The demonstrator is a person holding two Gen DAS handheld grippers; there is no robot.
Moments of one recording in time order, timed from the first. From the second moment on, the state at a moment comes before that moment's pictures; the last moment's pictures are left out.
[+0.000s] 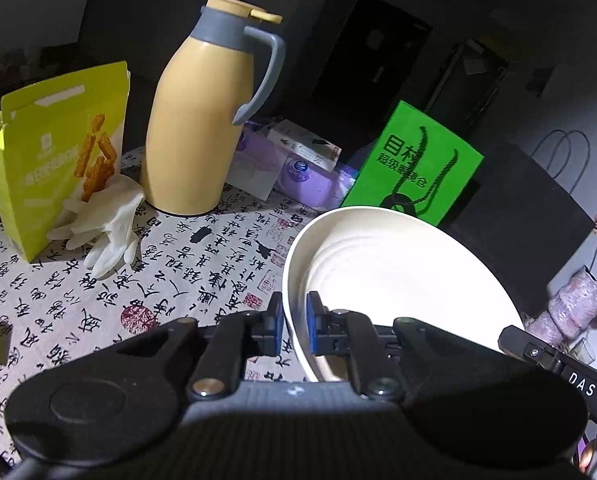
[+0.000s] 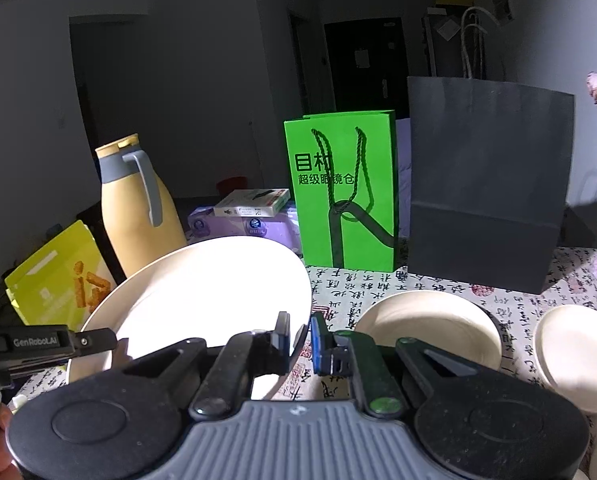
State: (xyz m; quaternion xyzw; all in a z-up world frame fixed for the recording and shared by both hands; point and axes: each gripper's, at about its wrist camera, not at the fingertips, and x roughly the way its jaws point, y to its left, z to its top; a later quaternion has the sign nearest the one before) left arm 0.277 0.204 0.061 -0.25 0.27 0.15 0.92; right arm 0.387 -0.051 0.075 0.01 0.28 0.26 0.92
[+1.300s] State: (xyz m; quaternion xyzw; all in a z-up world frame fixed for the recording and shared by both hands) left arm 0.166 0.060 0.096 -0.17 0.26 0.08 0.95; right arm 0.240 -0.210 0.088 0.07 0.23 0.21 0.95
